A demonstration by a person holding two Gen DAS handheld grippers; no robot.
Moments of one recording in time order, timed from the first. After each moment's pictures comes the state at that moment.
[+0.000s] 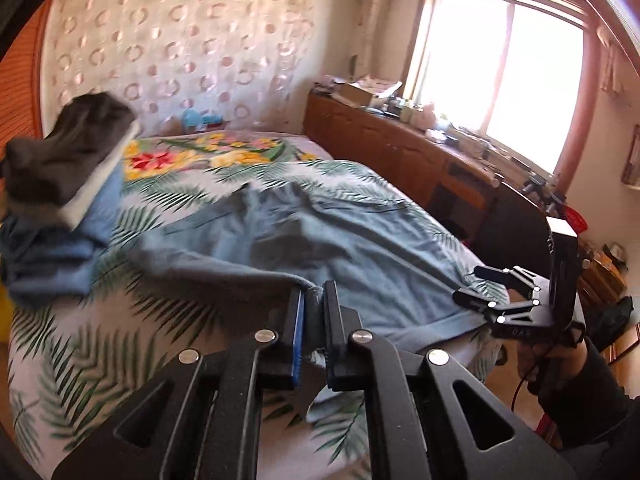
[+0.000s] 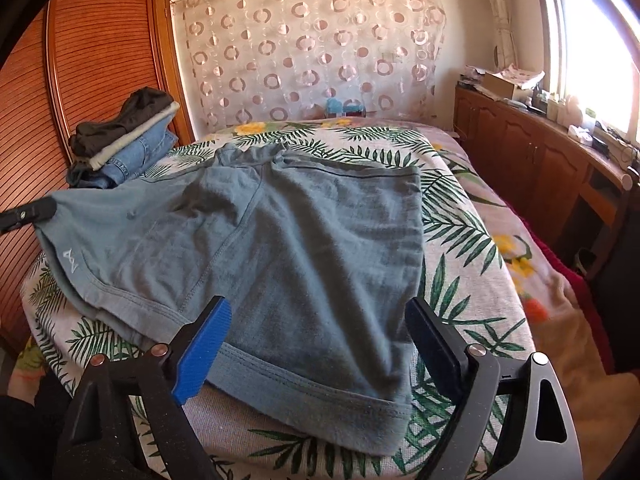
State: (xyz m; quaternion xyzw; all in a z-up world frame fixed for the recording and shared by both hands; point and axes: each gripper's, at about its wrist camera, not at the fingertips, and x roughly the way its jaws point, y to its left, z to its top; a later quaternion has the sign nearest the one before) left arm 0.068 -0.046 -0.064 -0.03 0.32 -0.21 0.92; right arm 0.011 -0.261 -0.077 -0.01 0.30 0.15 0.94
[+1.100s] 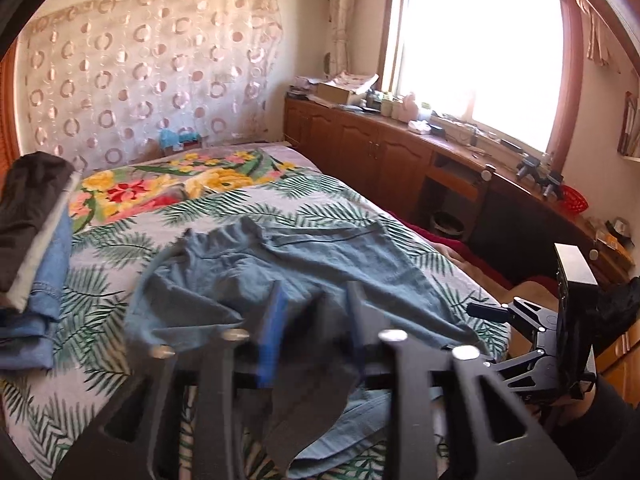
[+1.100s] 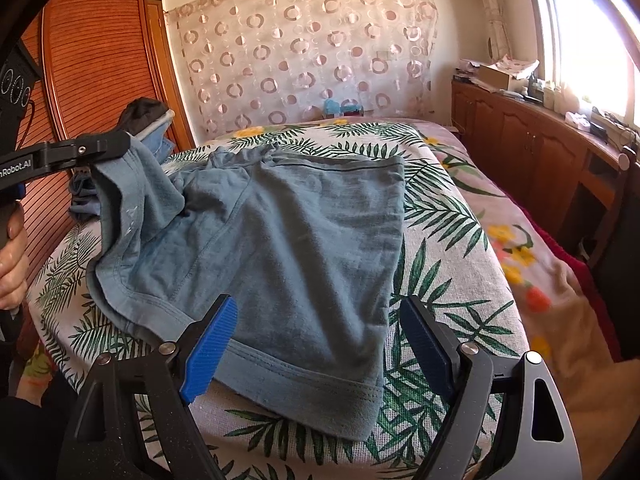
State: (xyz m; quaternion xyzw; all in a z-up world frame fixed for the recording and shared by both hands) left arm 0.097 -0.117 -0.044 0.01 0.30 -0.22 0.93; right arm 0.009 -0.268 -0.086 0.02 0.31 0.16 0.94
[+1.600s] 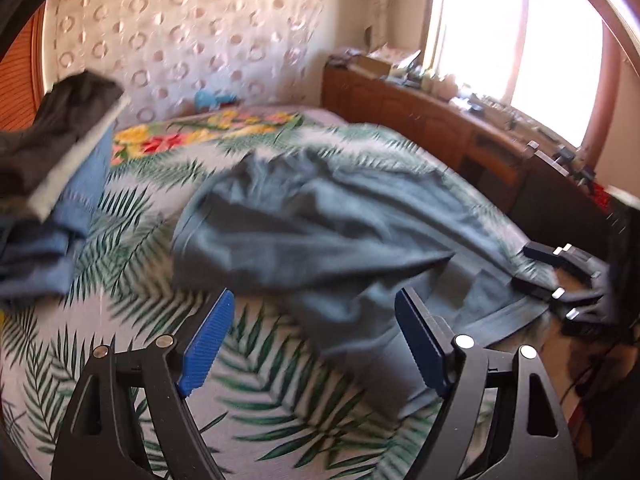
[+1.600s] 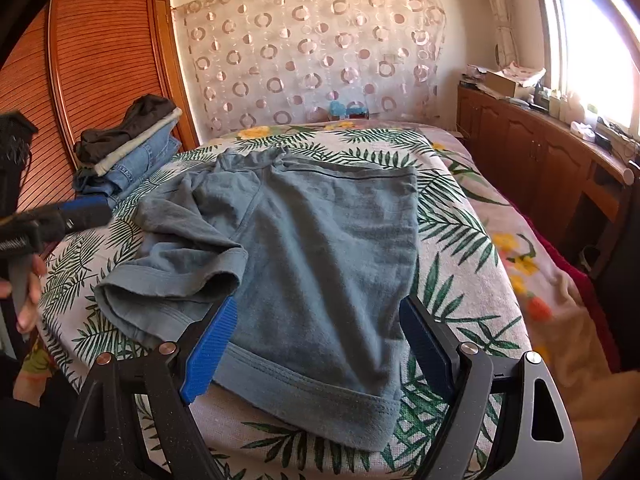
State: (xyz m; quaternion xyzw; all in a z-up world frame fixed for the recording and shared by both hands) left arm 0.101 -0.067 -0.111 0.01 0.37 -0.16 0.92; right arm 0.011 -0.256 -0.081 0.01 0.30 0.17 0.94
